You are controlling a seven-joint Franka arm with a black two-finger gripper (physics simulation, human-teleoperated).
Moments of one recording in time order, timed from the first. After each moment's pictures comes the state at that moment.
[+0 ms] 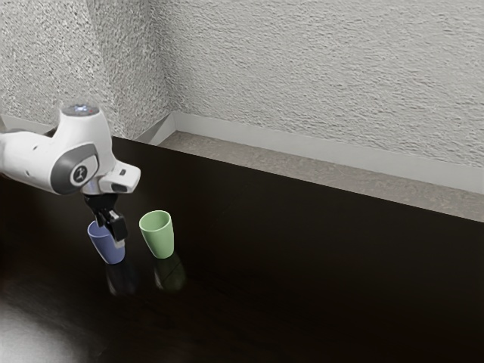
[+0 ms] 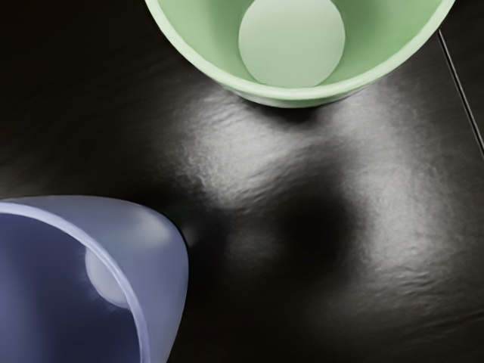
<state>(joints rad) 0.22 -0.02 -0.03 -2.33 0.15 2.30 0.47</state>
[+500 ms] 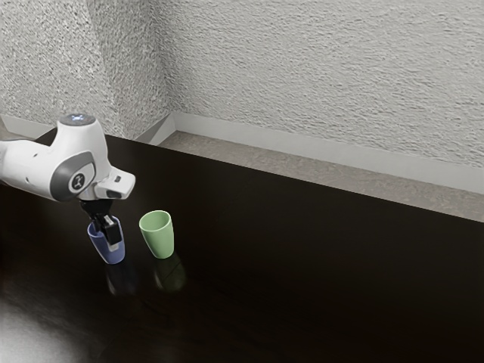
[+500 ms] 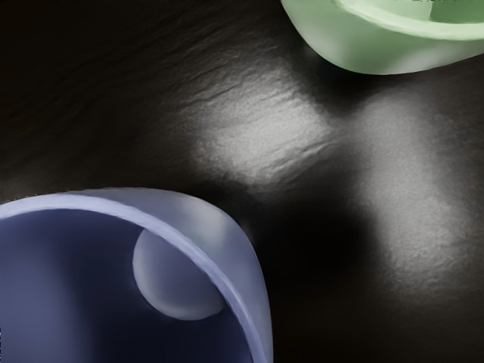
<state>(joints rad) 0.25 0.05 -0.01 -2.31 0.18 2.37 0.52</state>
